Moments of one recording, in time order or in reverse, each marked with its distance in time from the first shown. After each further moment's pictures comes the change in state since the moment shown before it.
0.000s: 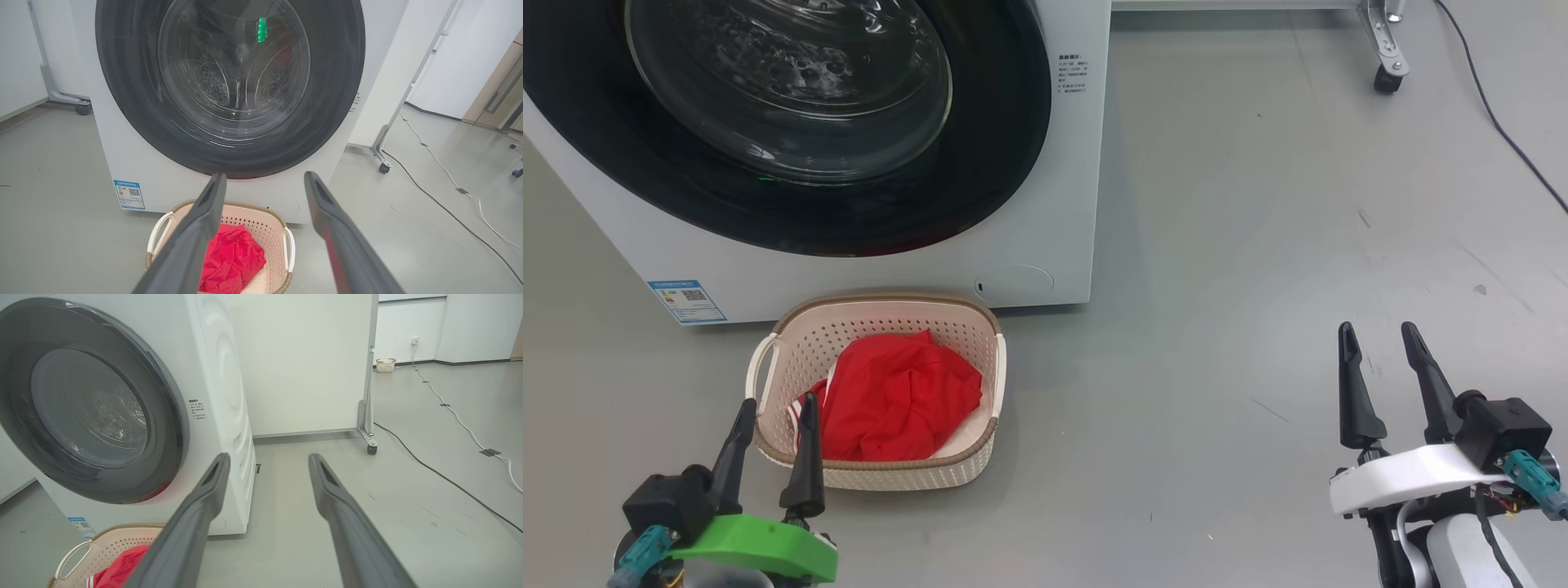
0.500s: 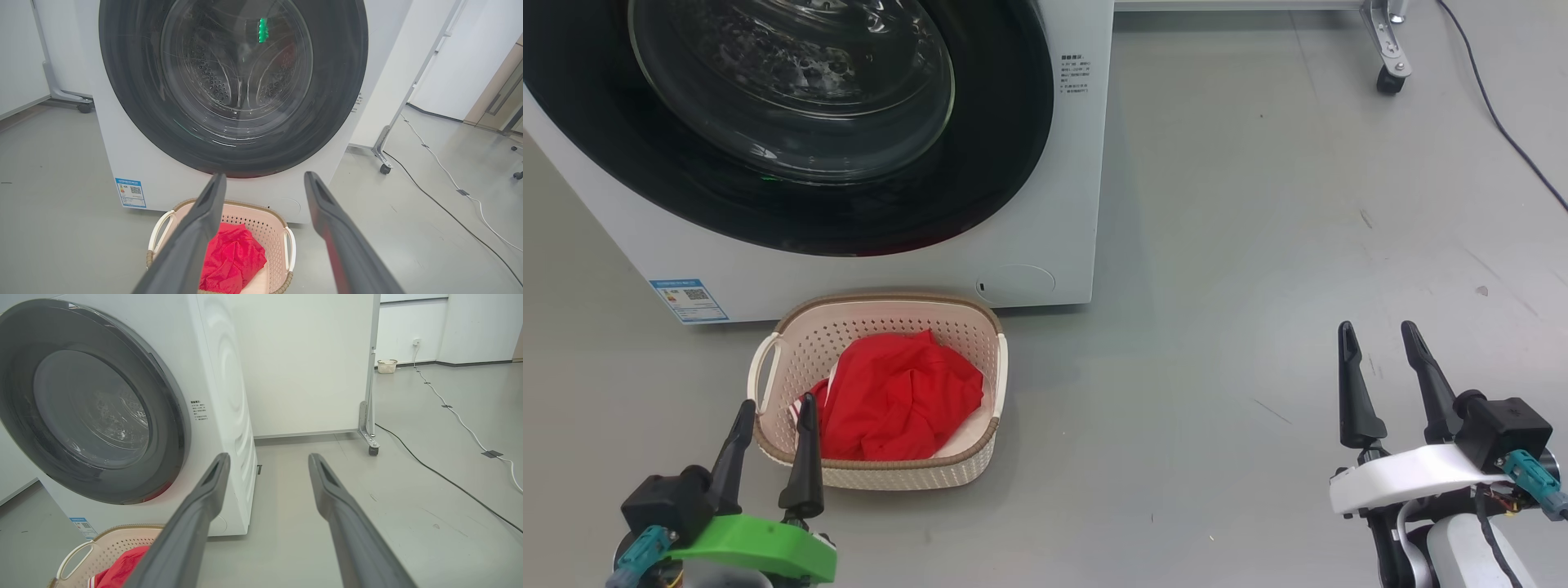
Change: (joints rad) left arm 0.000 0.000 0.001 0.003 -0.007 0.000 0.000; right arm 0.000 0.007 -0.010 -0.002 -0.009 0.009 0.000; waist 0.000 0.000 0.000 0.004
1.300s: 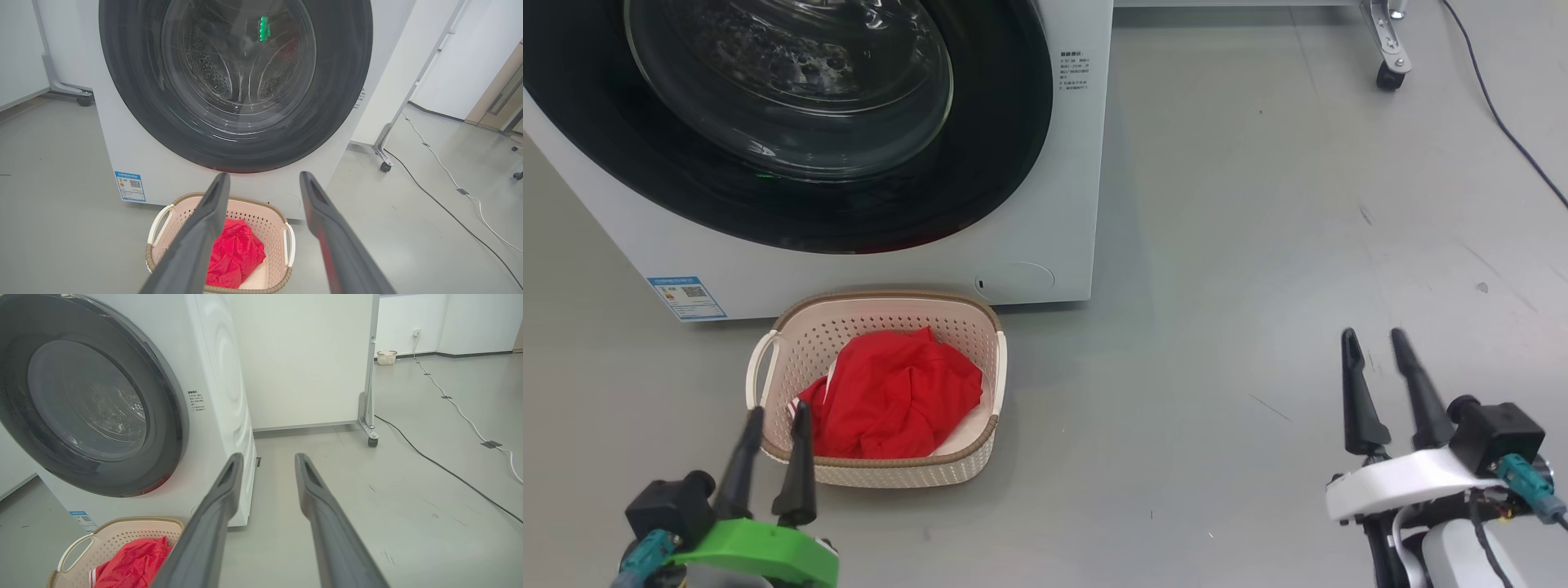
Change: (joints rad) left arm 0.000 -0.001 0.002 0.007 -0.009 0.000 0.000; right arm 0.001 0.010 -0.008 0.007 -0.009 0.005 0.001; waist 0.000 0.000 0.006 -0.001
